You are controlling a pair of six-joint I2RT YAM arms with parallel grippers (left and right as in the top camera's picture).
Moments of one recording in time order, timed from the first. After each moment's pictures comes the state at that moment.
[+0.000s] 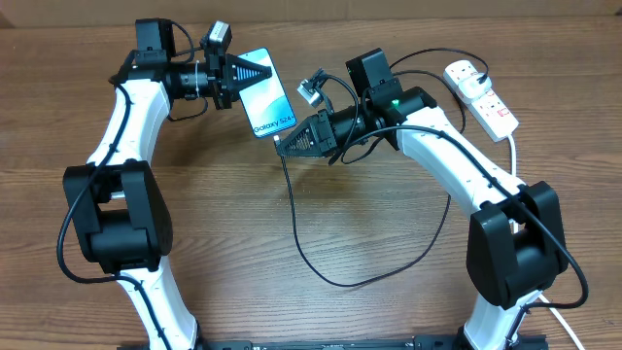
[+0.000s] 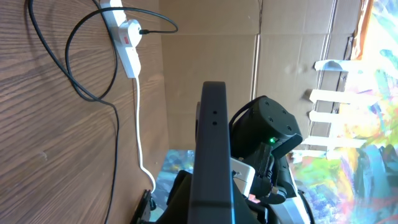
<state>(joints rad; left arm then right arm) 0.06 2.11 1.71 -0.56 1.50 -0.57 0.43 1.94 1.53 -0.58 -1.24 0.28</state>
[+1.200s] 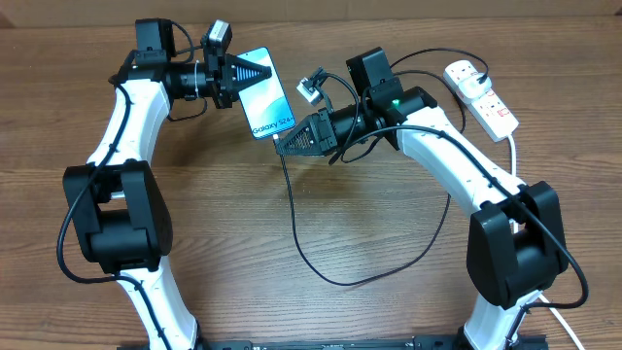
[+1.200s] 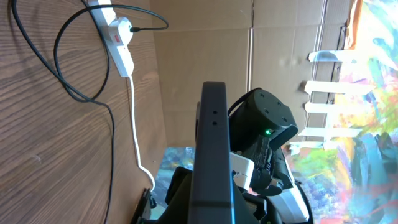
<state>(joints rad) 0.06 2.11 1.71 -0.56 1.53 -0.54 0.43 1.94 1.53 -0.56 -1.26 0.28</state>
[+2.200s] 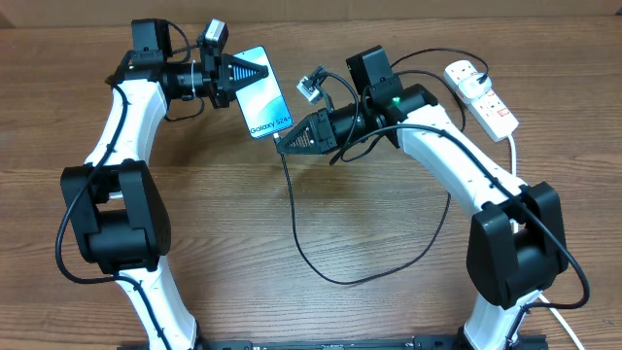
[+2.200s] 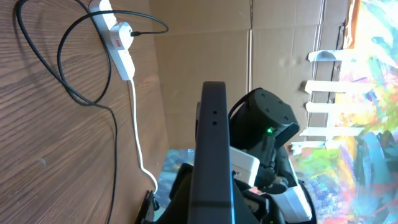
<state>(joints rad) 0.07 2.11 1.71 -0.56 1.53 -0.52 0.43 1.94 1.56 -0.63 -1.22 0.21</state>
